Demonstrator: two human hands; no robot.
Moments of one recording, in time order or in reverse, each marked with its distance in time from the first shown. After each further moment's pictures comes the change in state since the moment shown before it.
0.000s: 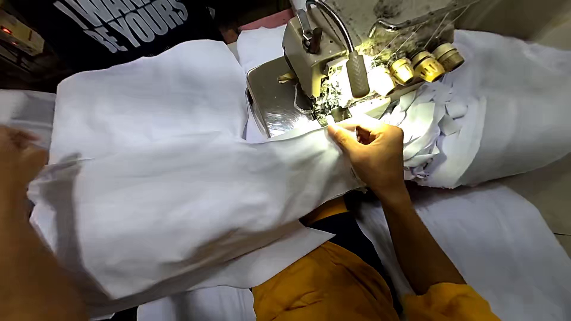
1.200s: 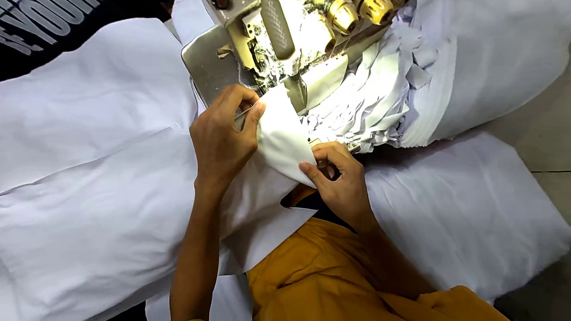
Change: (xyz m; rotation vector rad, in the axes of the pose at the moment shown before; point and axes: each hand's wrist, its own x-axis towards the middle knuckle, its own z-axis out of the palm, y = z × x) left_hand -0.107 0.363 0.091 -0.458 -0.001 0.638; right_hand -0.104 0.027 0.000 0.057 0.027 0.180
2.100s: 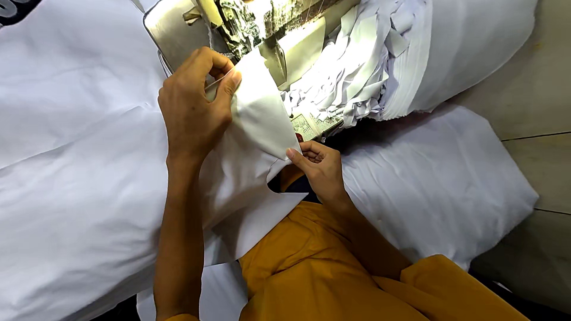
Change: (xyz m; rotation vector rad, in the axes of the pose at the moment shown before) left_hand 0.003 -0.011 0.001 -0.036 -0.033 0.025; right_hand -0.031 0.020 0.018 0.374 0.014 0.318
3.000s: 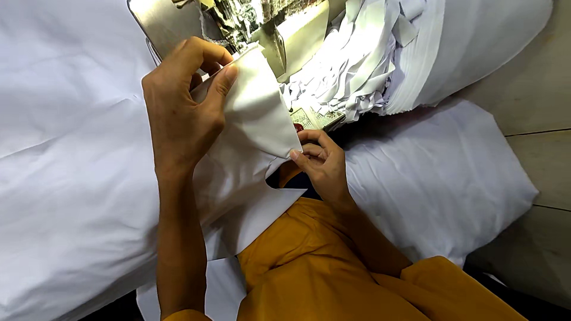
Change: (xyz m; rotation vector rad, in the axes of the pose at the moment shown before) left_hand -0.008 0.003 -0.007 -0.181 0.006 0.061; right_hand -0.004 0.001 -0.008 0.004 -0.070 -0.106
